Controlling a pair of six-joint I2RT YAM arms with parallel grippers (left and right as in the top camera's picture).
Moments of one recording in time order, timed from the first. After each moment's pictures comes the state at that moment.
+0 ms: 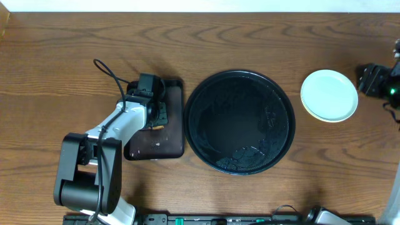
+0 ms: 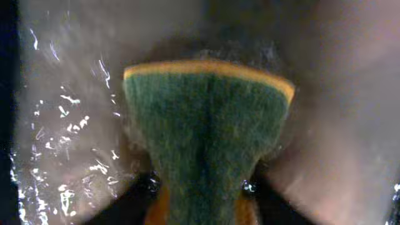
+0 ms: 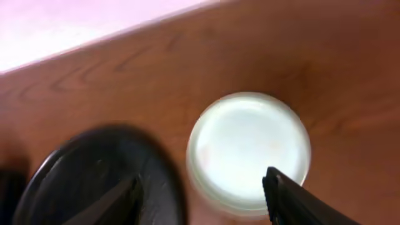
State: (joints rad) left arm -0.17 1.75 0.93 -0.52 -0.06 -0.32; right arm -0.46 1.35 1.33 -0.79 -0.42 -0.05
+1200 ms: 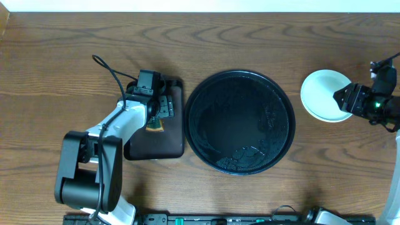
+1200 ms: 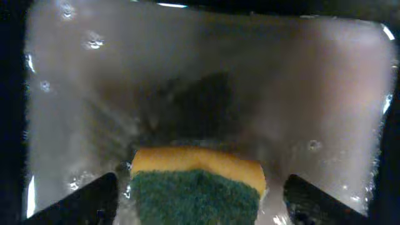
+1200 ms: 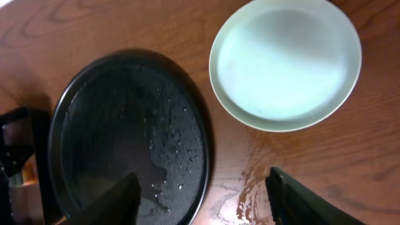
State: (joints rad) left arm -0.17 1.75 0.94 -0.39 -0.06 -0.31; right arm -0.41 1.35 1.33 -1.09 -0.42 -0.04
